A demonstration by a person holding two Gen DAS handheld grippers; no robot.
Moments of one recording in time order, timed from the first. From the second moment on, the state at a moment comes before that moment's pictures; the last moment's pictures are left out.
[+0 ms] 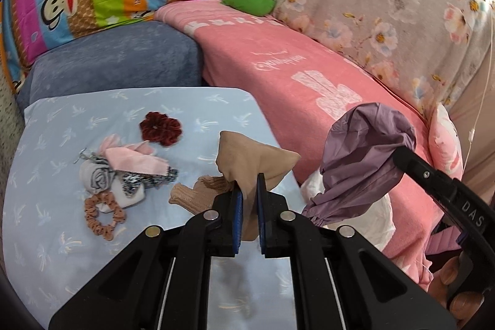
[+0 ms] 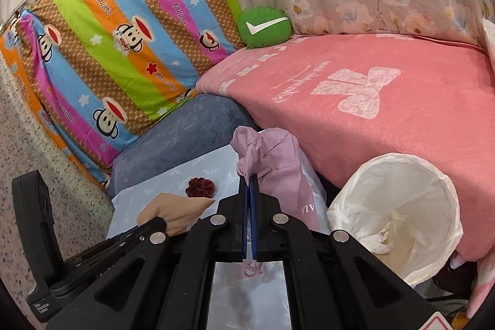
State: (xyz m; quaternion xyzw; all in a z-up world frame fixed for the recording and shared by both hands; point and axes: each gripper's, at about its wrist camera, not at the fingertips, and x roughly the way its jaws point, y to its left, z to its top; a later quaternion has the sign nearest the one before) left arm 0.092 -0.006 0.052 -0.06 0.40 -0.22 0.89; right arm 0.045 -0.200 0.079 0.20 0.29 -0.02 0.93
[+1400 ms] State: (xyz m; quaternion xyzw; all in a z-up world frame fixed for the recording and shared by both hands) left arm 0.072 -0.164 0.042 0.02 0.41 -0.31 0.86; right arm -0.002 -0.338 0.040 0.26 0.29 -0.13 0.91
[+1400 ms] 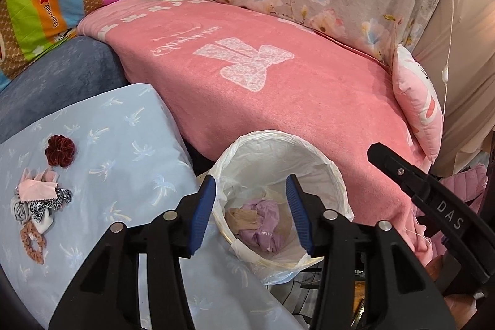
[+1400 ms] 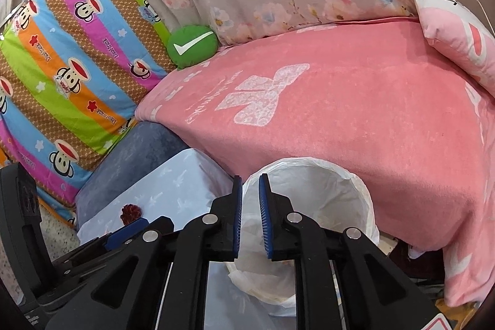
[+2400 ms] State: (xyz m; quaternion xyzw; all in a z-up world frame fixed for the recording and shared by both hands) left arm 0.084 -0.075 0.014 -0.02 0.43 -0.22 0.87; right arm 0.025 -0.260 0.014 0.21 0.35 -0.07 0.91
